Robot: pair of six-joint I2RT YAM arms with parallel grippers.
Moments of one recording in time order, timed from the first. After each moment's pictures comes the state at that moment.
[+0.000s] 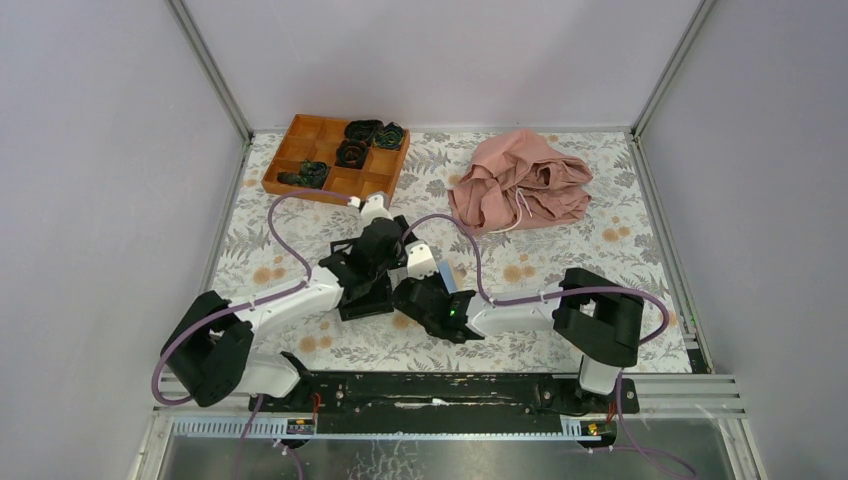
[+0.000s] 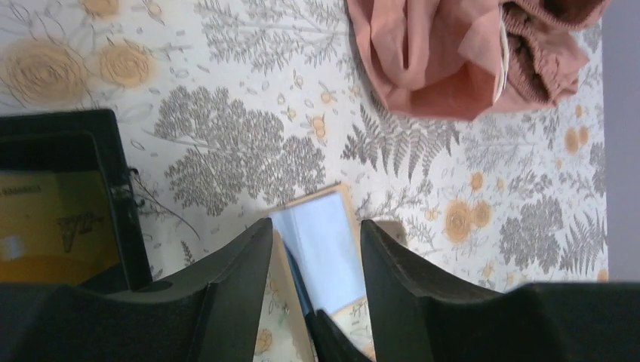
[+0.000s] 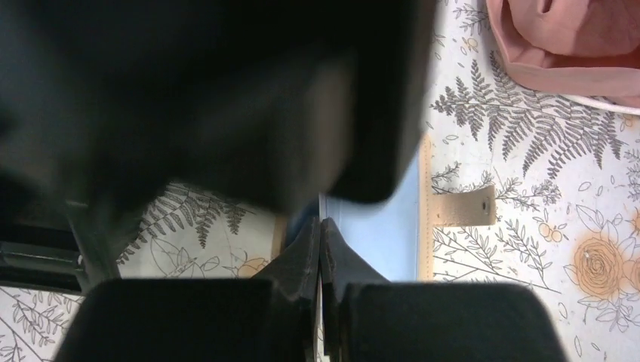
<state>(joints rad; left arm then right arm) -0.72 1.35 0.71 0.03 -0.28 -0.83 1.23 1.76 0.95 0.00 0.80 0.44</state>
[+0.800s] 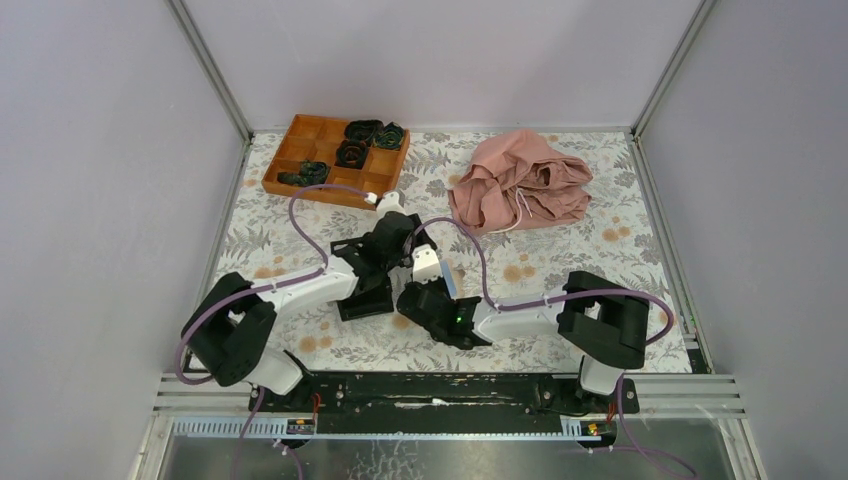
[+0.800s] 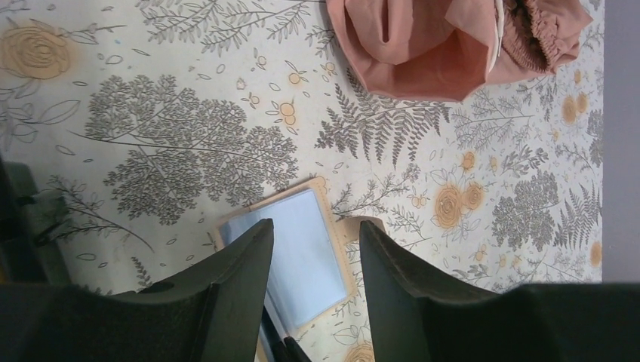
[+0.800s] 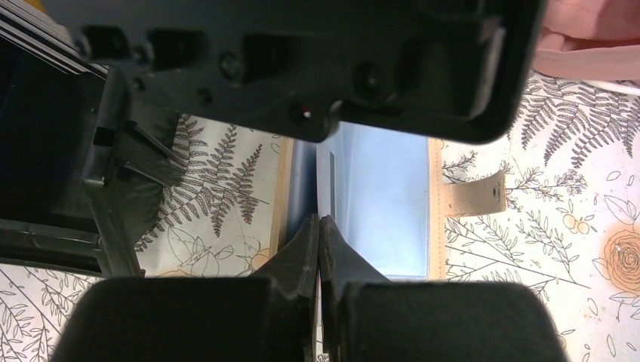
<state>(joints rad) -0.72 1.47 0.80 0.05 -0.20 -0.83 1.25 1.74 0.88 0.10 0.80 0.48</state>
